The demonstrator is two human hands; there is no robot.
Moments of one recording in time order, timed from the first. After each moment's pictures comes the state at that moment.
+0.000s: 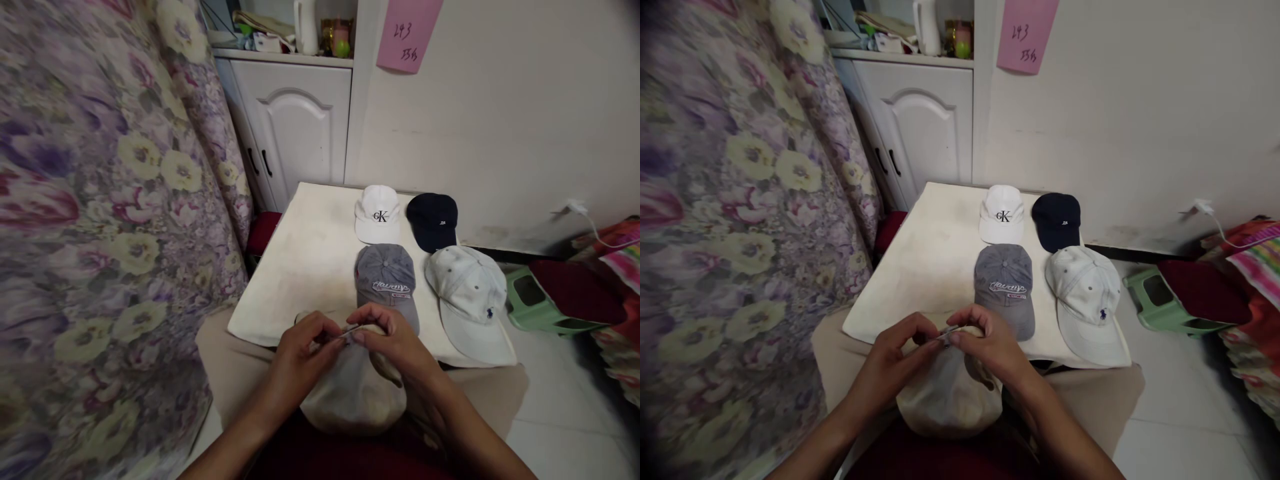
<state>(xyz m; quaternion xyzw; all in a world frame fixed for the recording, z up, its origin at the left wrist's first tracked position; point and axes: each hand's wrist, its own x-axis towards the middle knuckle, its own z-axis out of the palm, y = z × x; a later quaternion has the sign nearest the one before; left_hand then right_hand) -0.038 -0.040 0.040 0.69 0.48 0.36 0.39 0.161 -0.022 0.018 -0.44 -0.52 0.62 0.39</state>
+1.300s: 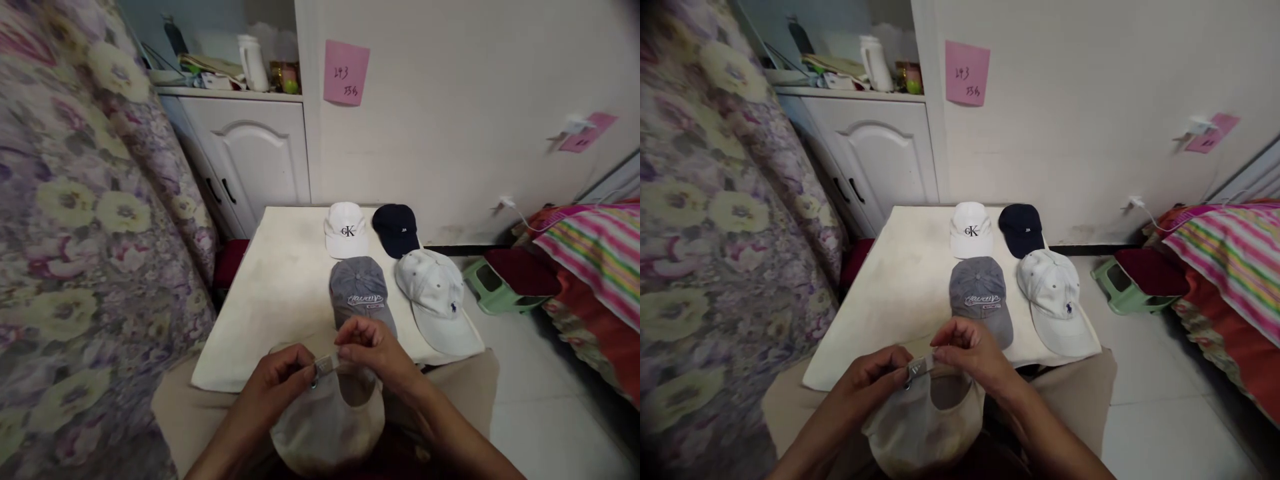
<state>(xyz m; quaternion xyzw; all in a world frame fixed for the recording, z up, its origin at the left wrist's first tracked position) -0.049 -0.018 0.043 0.59 0.43 0.26 0.63 0.165 -0.017 0.010 -0.34 -0.41 0.69 0.49</state>
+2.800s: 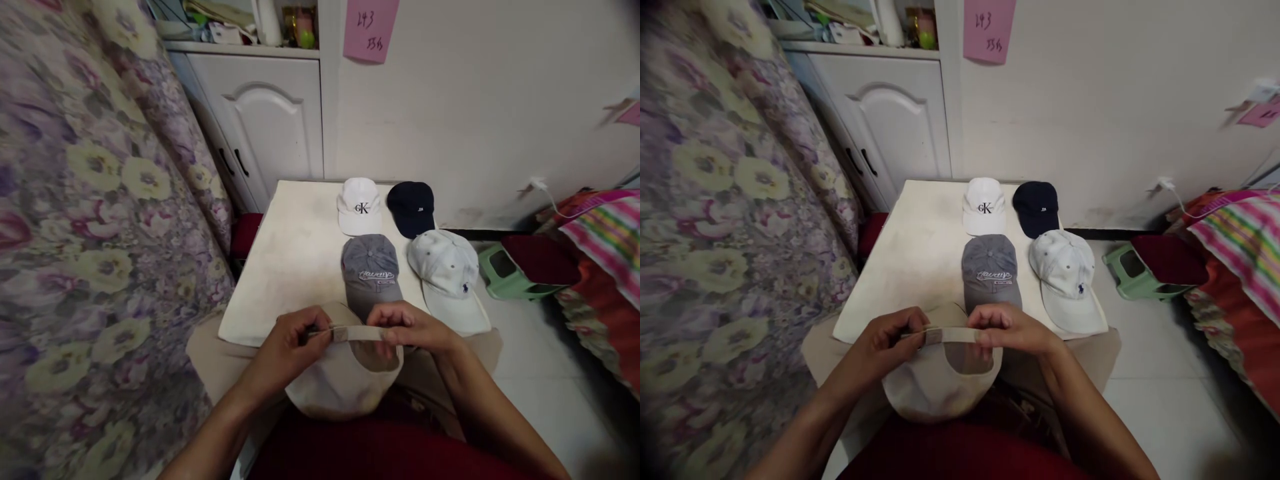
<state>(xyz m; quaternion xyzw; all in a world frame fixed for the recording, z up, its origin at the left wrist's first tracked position) -0.042 -0.026 0.066 0.64 0.40 0.28 0.59 0.221 -0.024 0.028 -0.28 -0.55 0.74 0.27</state>
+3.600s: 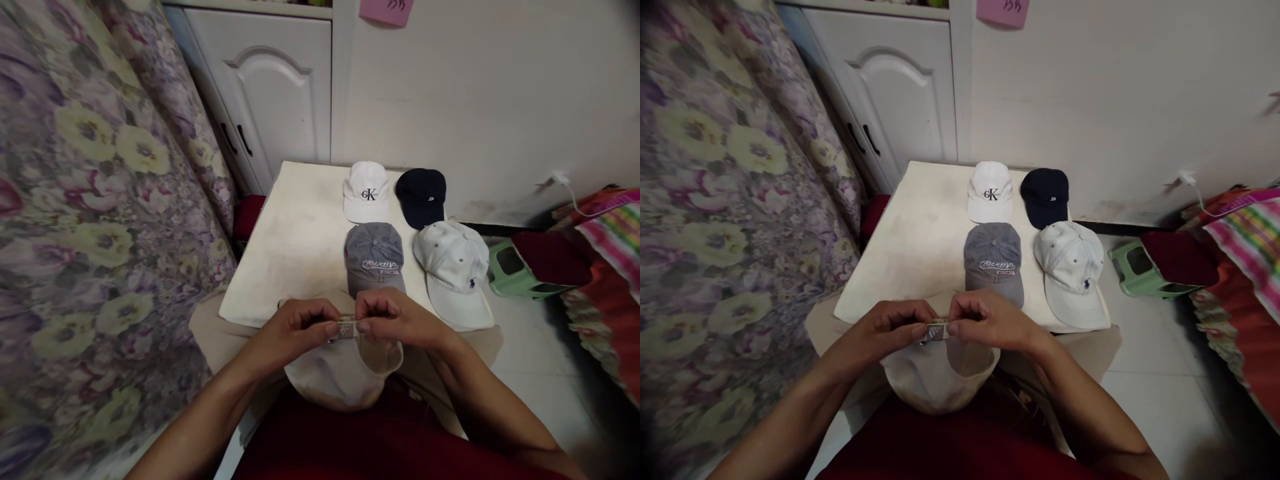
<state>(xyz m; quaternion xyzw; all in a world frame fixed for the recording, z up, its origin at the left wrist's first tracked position) -0.039 -0.020 0.068 0.61 0.37 0.23 0.66 0.190 -0.018 0.056 -0.34 -0.61 0.67 0.27</state>
